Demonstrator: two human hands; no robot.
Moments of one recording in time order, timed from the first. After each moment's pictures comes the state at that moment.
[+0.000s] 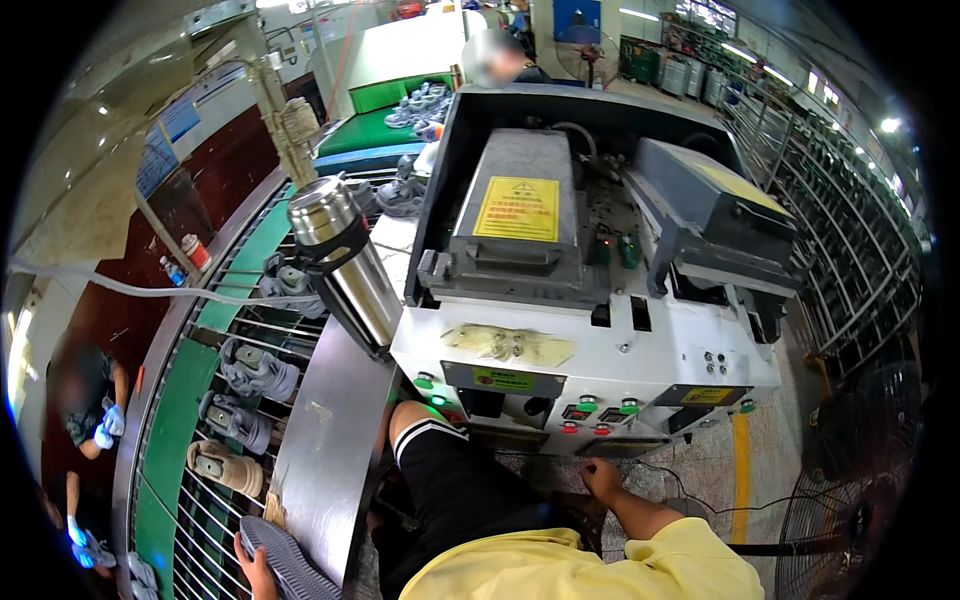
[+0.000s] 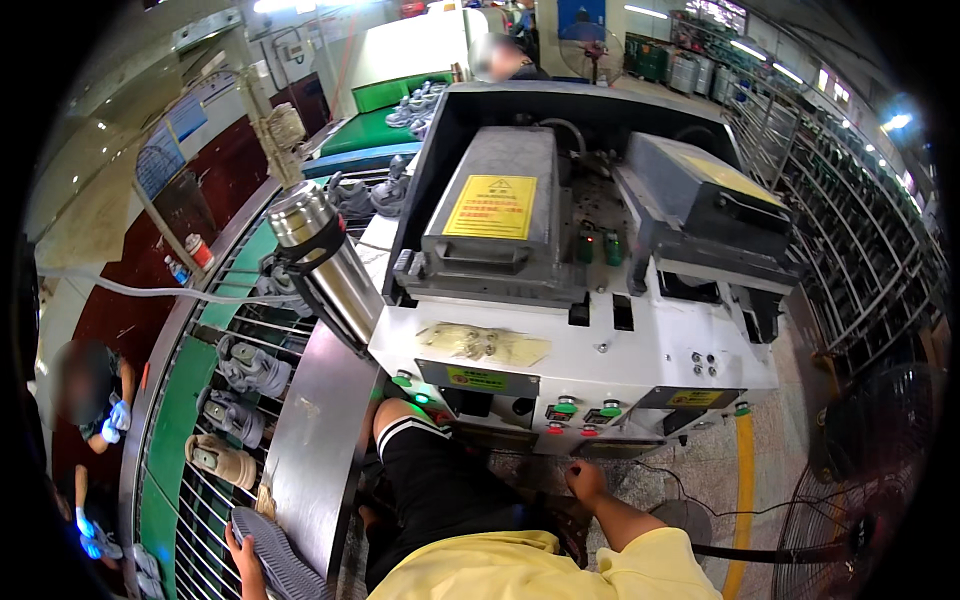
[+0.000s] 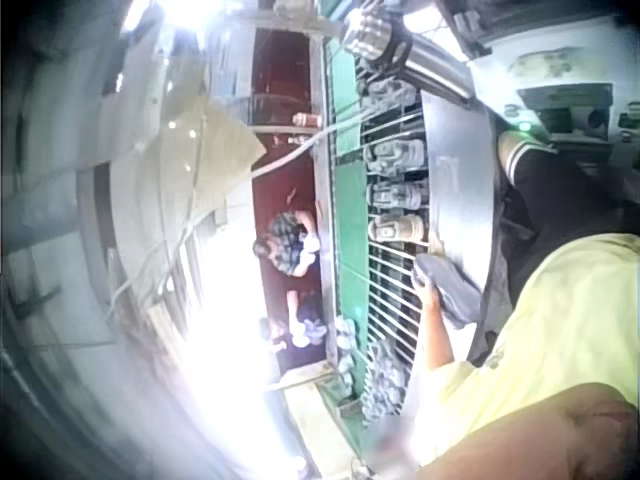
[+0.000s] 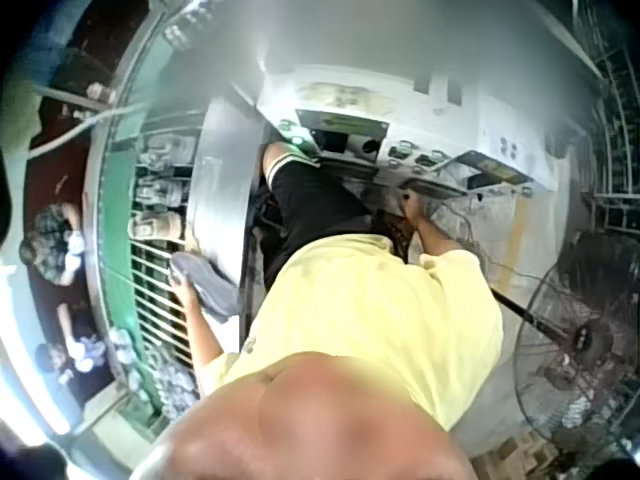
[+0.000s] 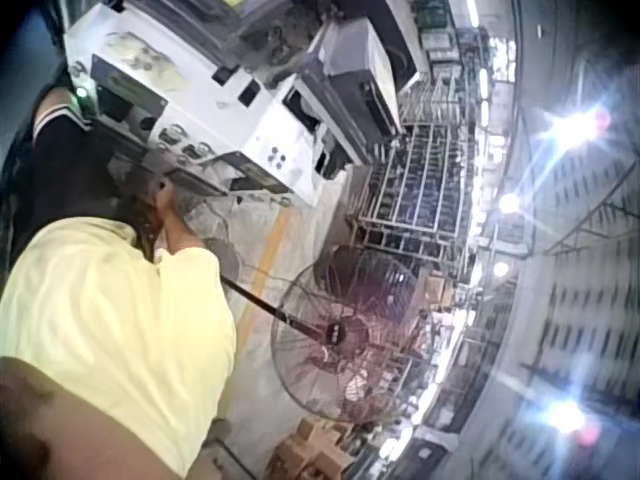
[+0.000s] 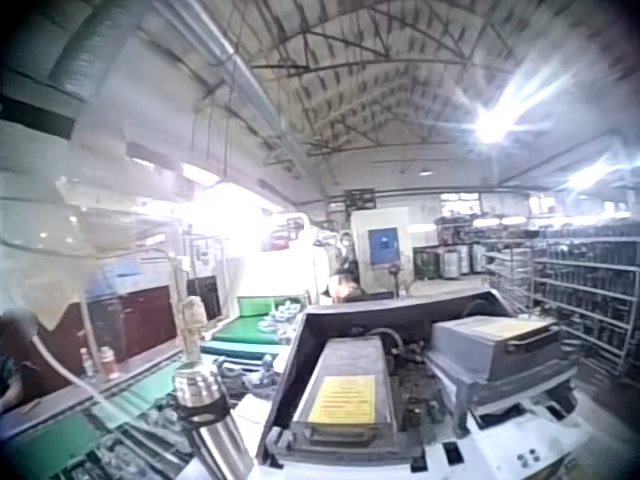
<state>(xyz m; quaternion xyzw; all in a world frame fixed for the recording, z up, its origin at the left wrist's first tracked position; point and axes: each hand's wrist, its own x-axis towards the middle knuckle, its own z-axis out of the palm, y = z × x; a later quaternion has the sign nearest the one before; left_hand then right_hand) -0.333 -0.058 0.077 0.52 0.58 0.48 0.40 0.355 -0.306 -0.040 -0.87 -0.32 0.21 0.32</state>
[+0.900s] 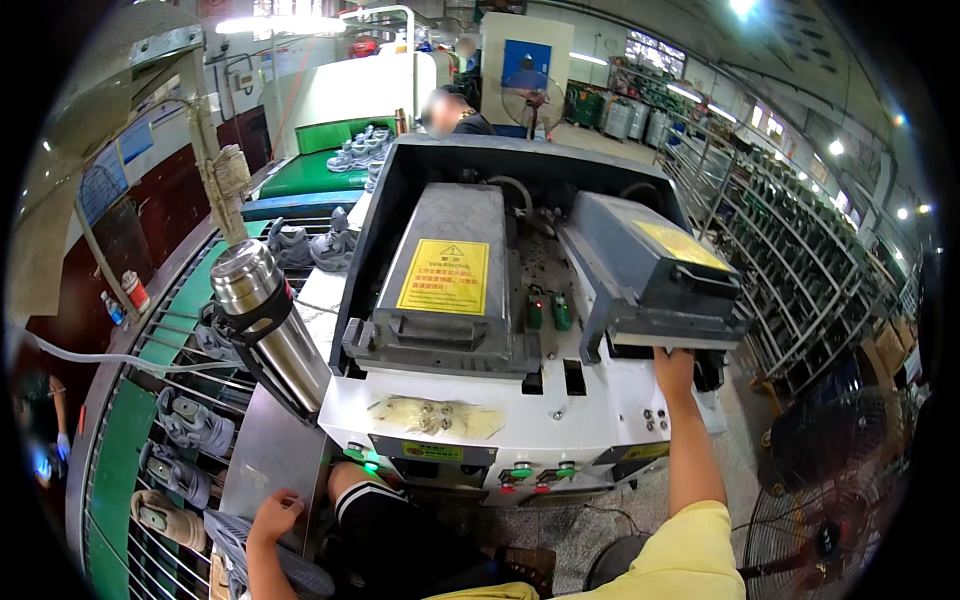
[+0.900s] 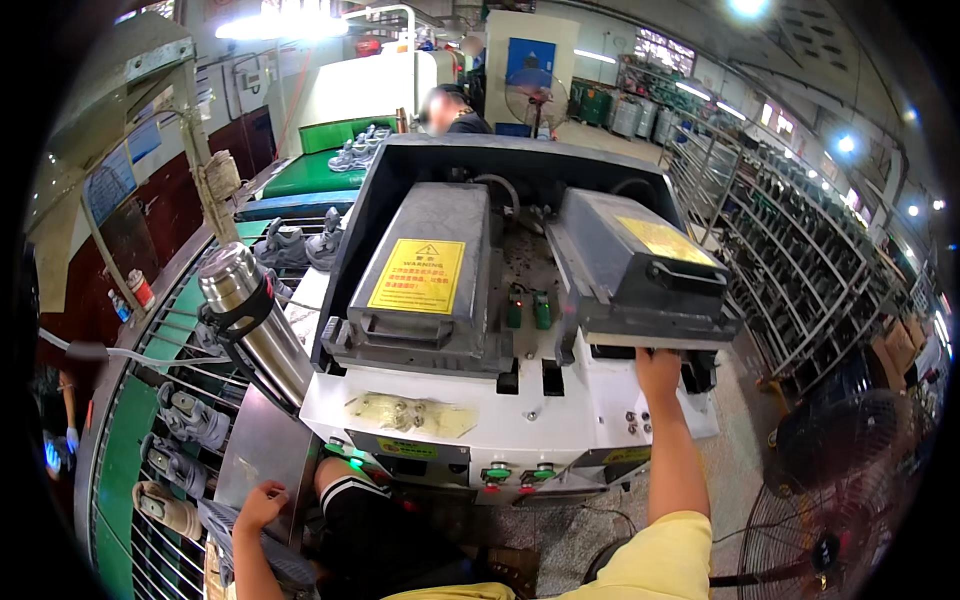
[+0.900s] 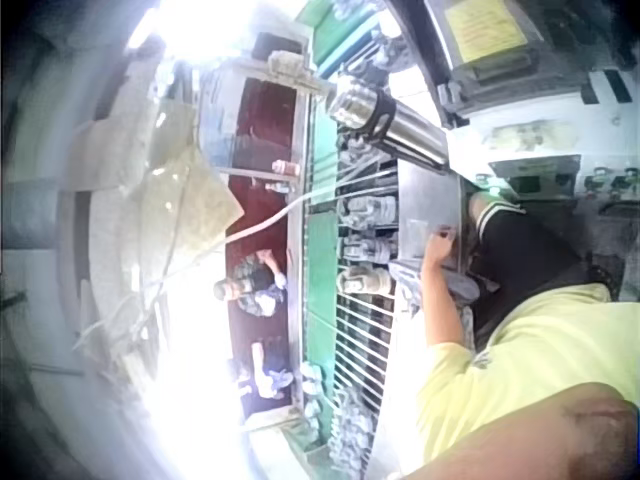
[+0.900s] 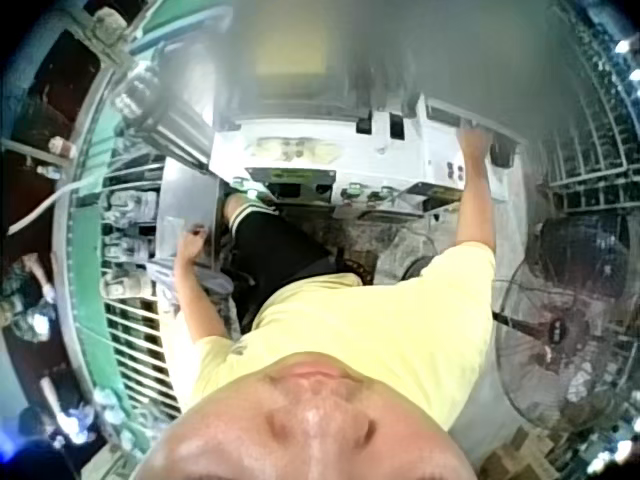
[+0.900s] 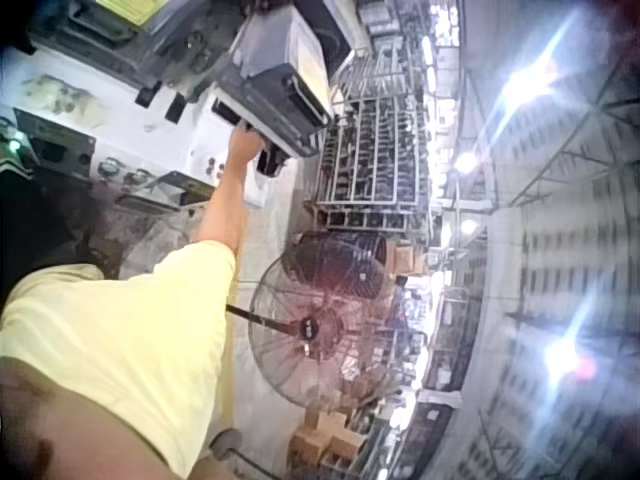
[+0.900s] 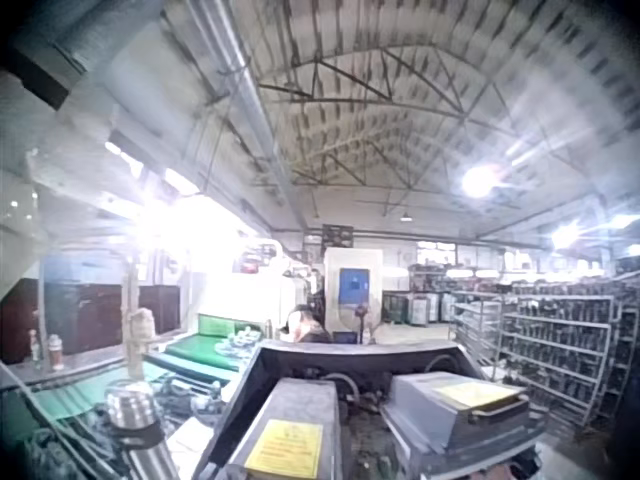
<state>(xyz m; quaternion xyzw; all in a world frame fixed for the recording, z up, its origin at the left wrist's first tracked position) -0.036 0.081 0.098 0.72 0.56 0.07 0.40 0.655 -0.248 0.211 -0.91 -0.27 -0.20 0.25</state>
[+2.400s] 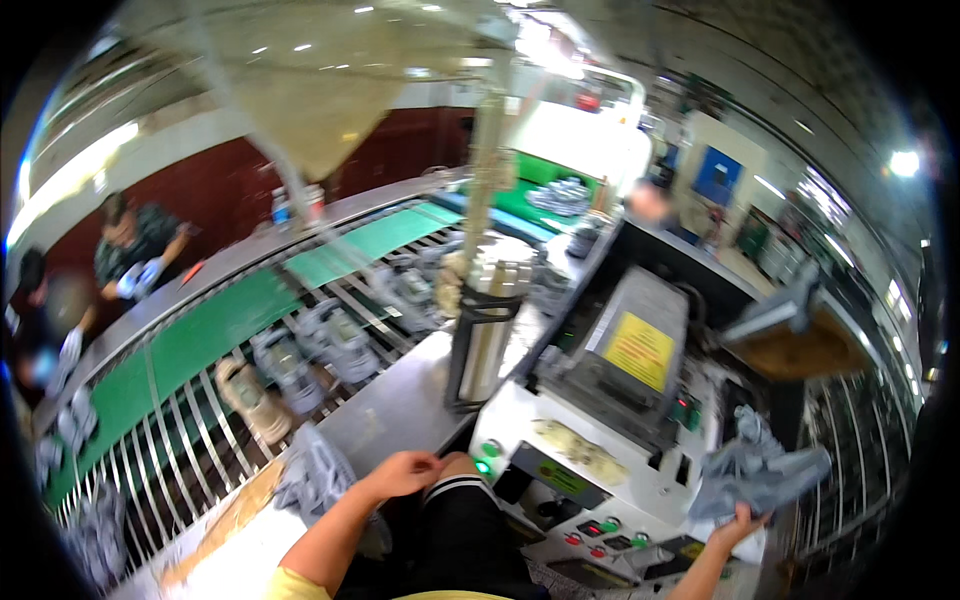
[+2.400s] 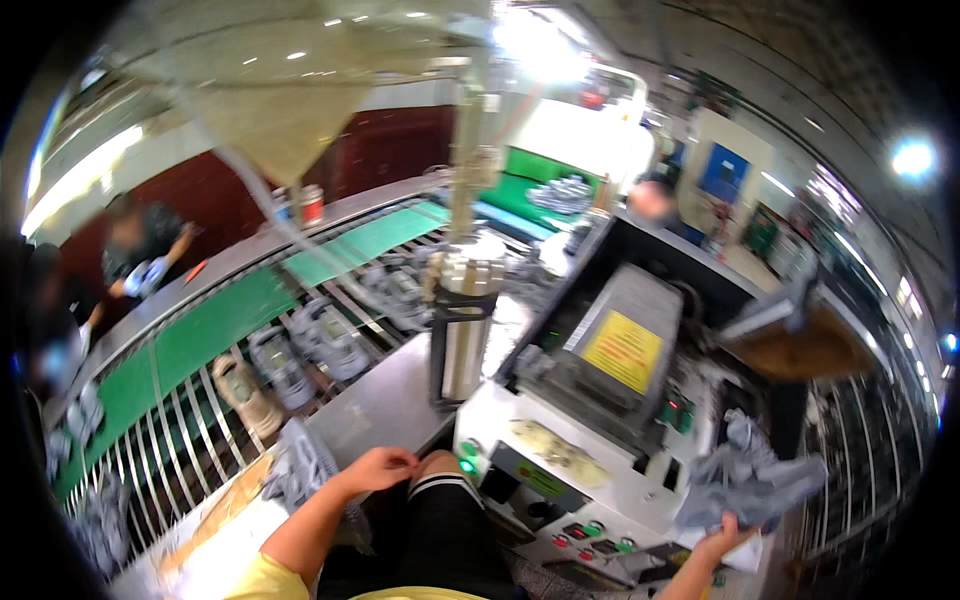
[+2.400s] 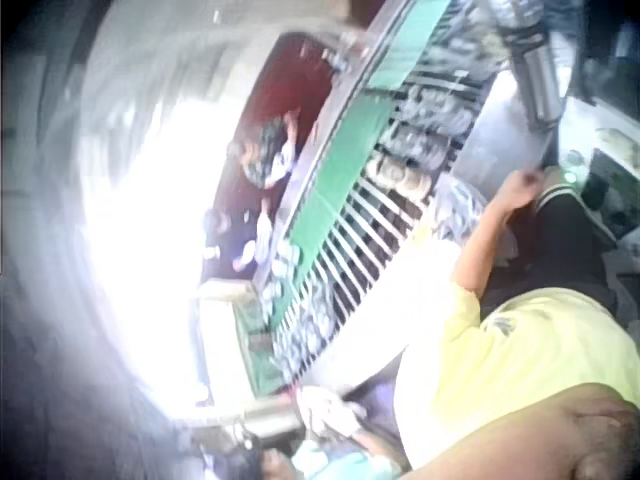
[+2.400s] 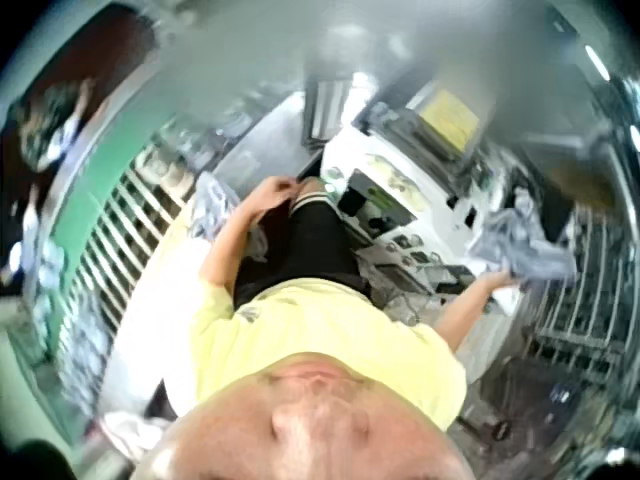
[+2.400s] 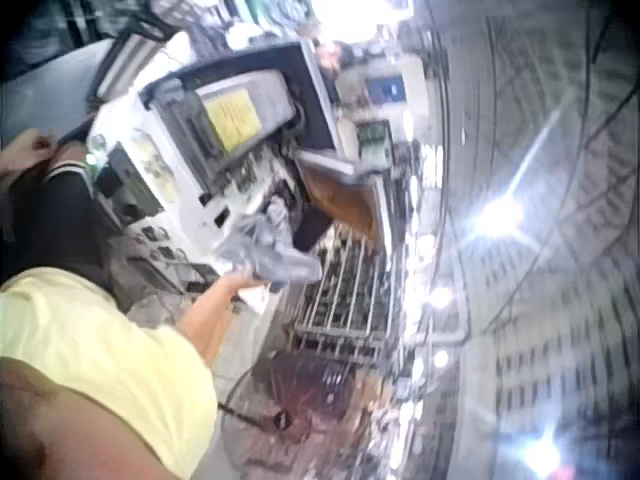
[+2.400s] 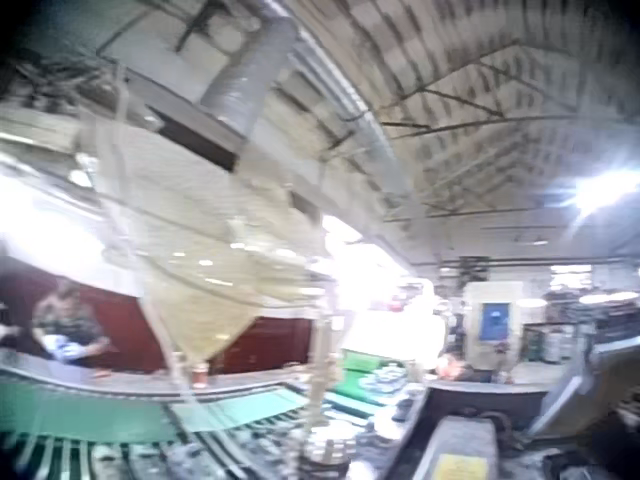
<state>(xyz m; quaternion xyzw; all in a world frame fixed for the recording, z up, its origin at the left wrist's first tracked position) -0.002 0.048 0.137 0.70 0.34 0.21 0.59 0.526 -0.264 0.221 -0.53 -0.18 -0.16 0.81</state>
